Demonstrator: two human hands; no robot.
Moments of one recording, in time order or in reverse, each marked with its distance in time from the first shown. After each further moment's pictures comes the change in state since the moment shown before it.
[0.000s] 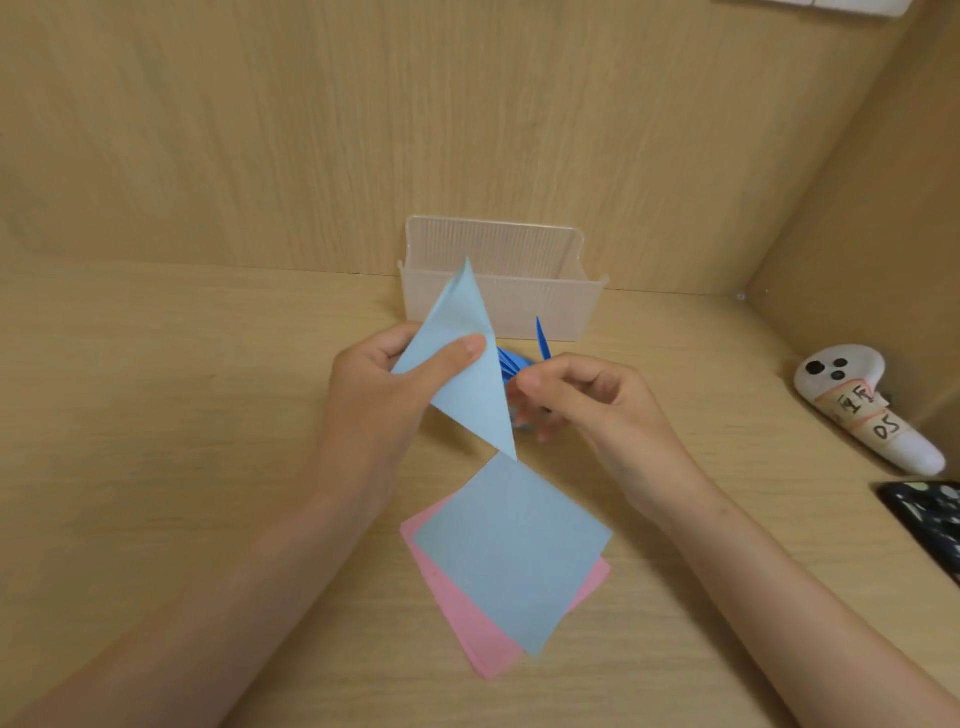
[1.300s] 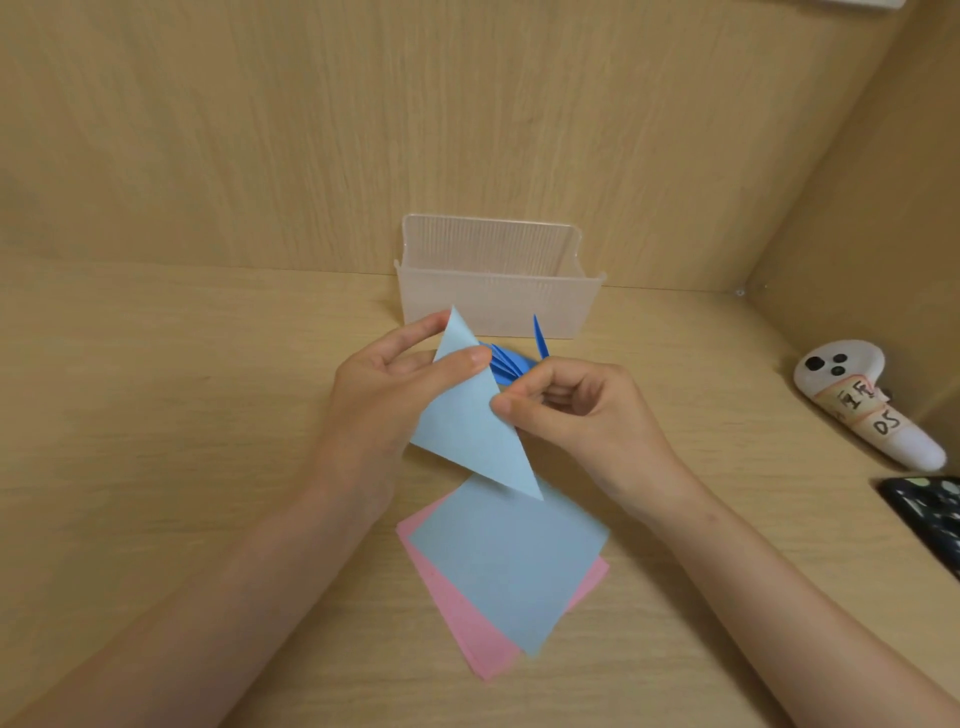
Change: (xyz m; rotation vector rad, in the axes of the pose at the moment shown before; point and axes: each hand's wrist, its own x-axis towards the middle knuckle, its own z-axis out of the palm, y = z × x) left_hand -0.002 0.005 0.001 -0.132 -0.106 -0.129; right_hand -0.001 0.003 0.007 -0.010 -0.034 -0.076
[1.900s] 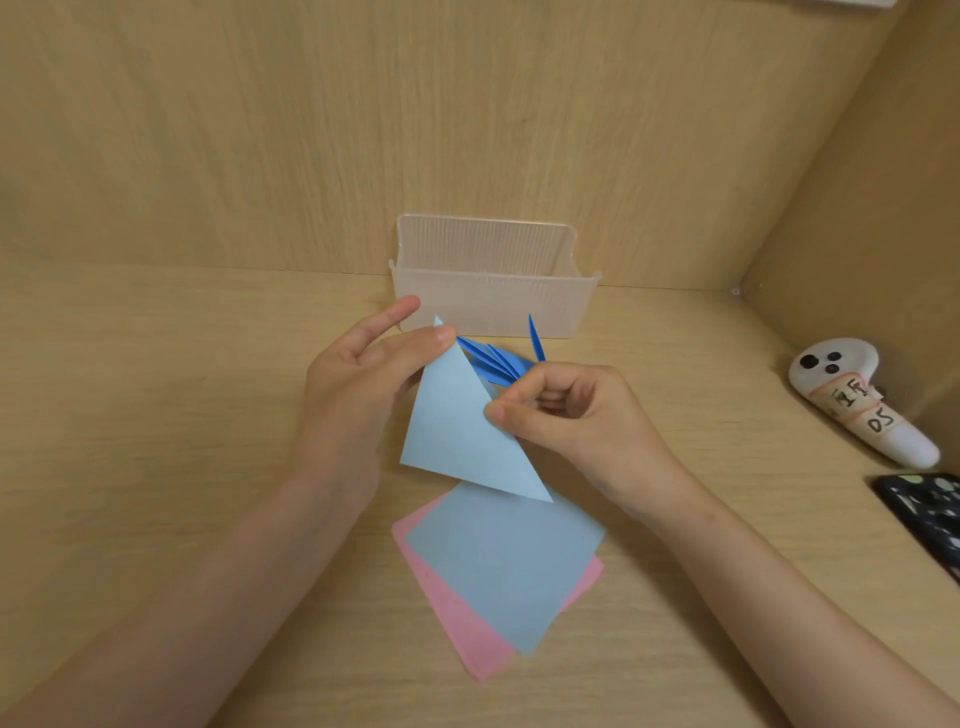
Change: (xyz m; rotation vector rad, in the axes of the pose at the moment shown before) left_hand 0.010 -0.001 -0.009 -0.086 0.051 0.039; right_hand 0.000 -0.001 -0.001 0.000 -0.047 0.036
